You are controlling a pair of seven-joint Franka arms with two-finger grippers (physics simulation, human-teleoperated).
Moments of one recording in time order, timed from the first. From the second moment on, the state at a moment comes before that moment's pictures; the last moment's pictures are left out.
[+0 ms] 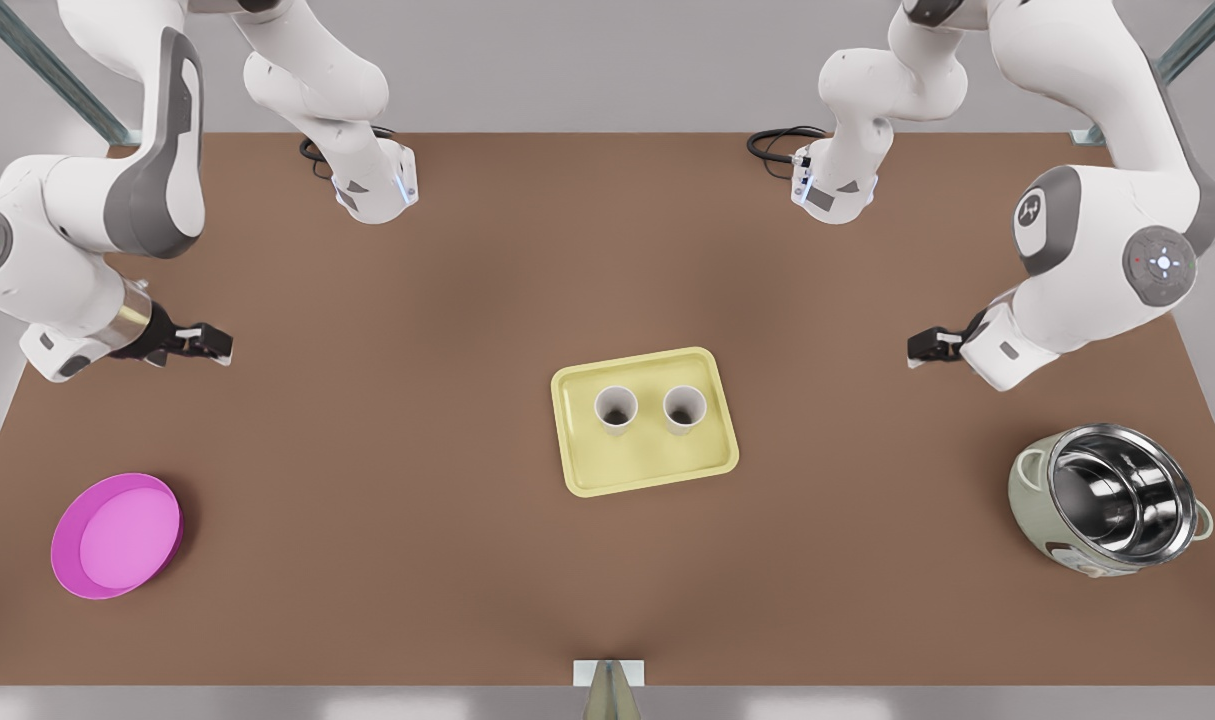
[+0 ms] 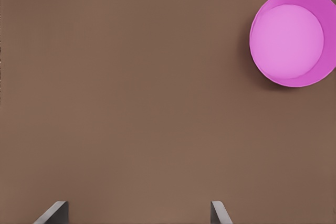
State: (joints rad) left arm -0.18 0.17 0.10 -1.52 -0.10 1.58 0.02; right arm -0.15 0.10 0.10 -1.64 -0.02 1.67 -0.09
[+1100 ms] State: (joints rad) left arm -0.20 0.24 0.10 -1.52 -0.09 1.68 0.00; right arm 0.65 0.73 0.13 -1.39 -0.11 2.18 0.69
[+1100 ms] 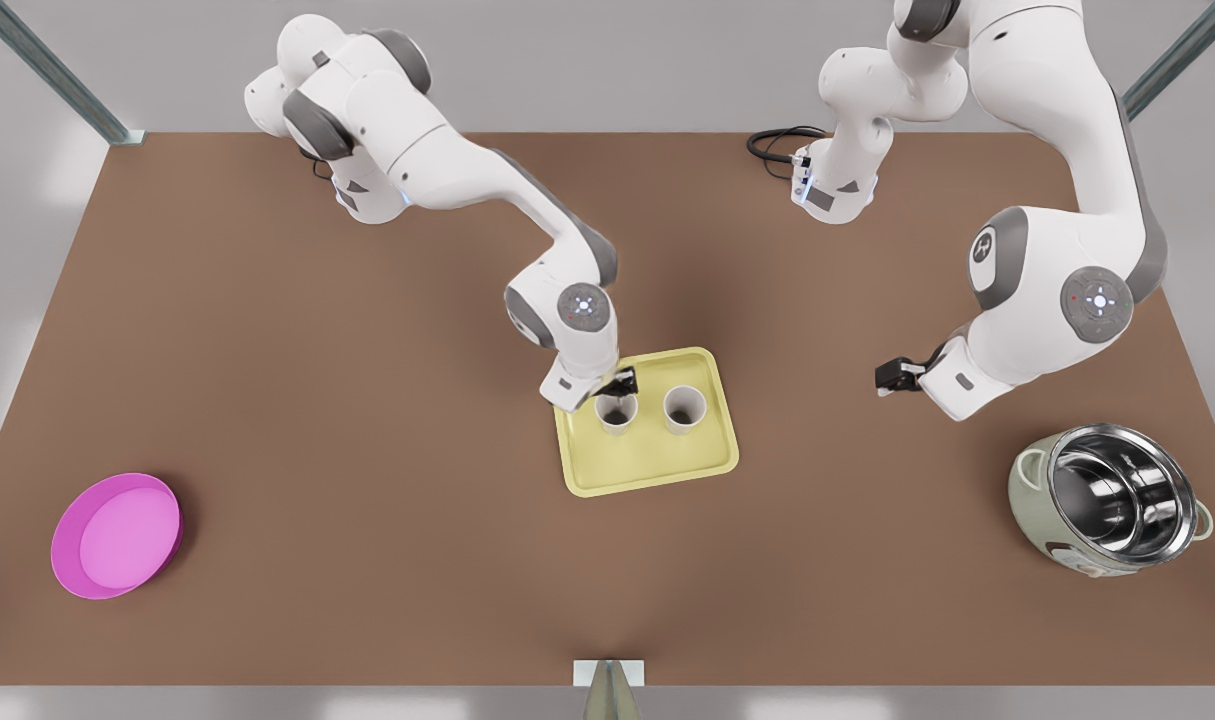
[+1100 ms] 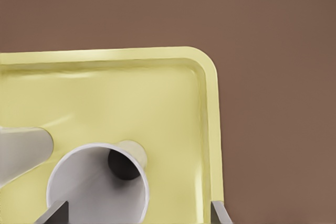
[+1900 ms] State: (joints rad) left arm -0.21 0.25 0.10 -1.53 -0.09 1.69 0.00; right arm 0.63 0.74 0.13 -1.52 -0.06 2.38 0.82
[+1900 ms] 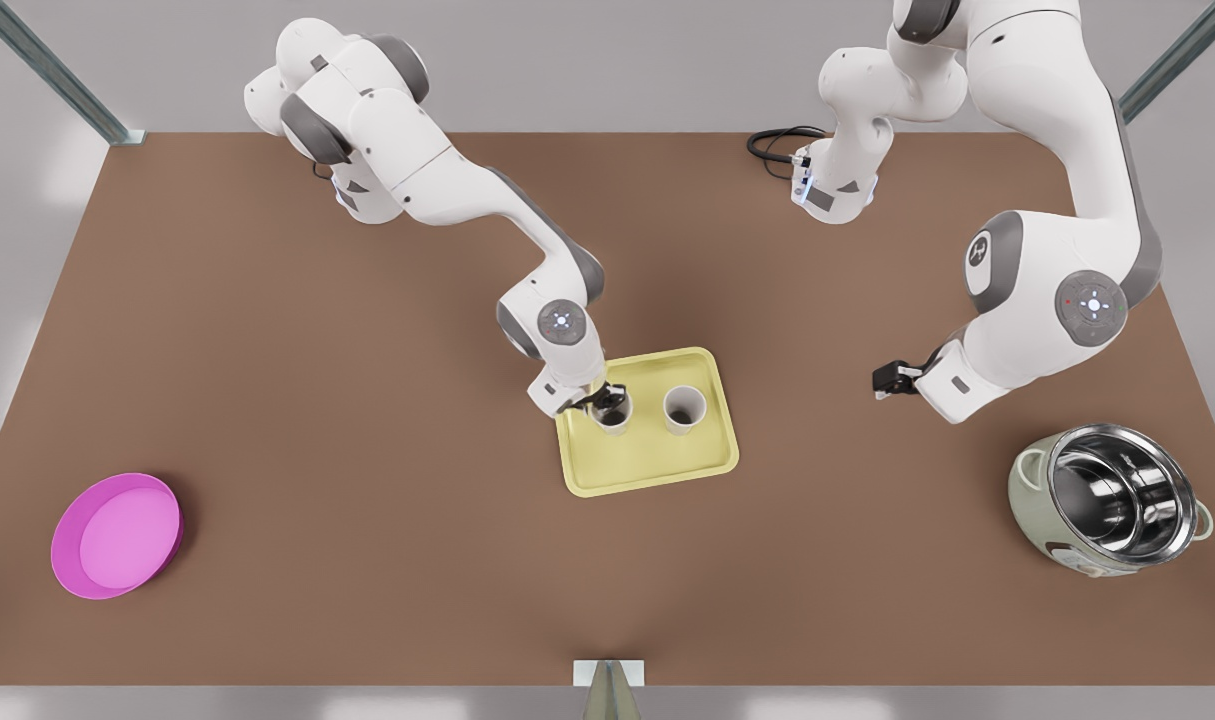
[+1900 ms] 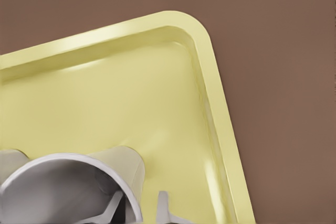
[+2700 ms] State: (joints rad) left arm -0.60 0.52 0.10 -1.52 -0.10 1.97 -0.29; right arm -0.07 0.62 0.22 -1.47 -0.21 2.09 0.33
